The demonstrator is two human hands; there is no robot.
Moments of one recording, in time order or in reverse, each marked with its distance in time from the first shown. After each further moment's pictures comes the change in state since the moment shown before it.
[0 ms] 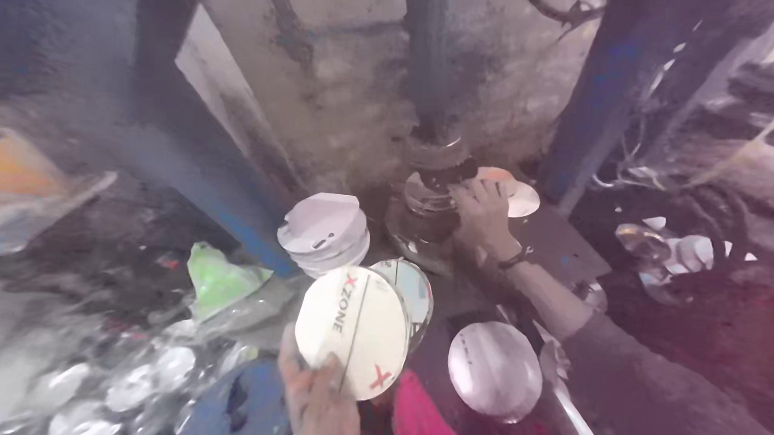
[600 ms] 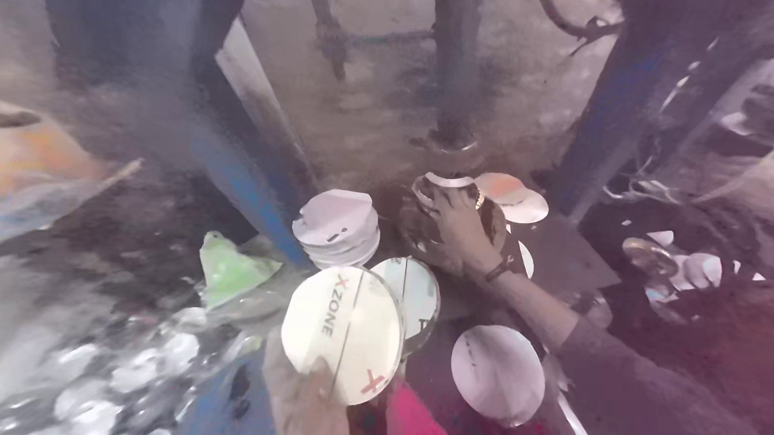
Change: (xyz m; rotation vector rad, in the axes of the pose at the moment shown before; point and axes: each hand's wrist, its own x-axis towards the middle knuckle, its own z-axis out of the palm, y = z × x) left_hand -0.008 0.021 -0.010 0.099 0.076 0.079; right_hand 0.019 -0.057 -0.001 0.264 -0.484 0.207
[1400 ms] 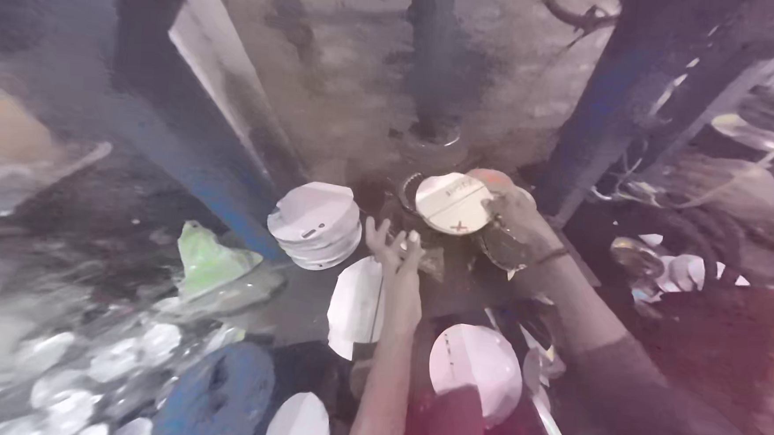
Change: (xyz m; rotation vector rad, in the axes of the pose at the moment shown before) left_hand 0.040 -0.035 0.176 -0.048 -0.239 -0.224; right_hand -0.018 0.114 -0.061 0.879 -0.139 0.631
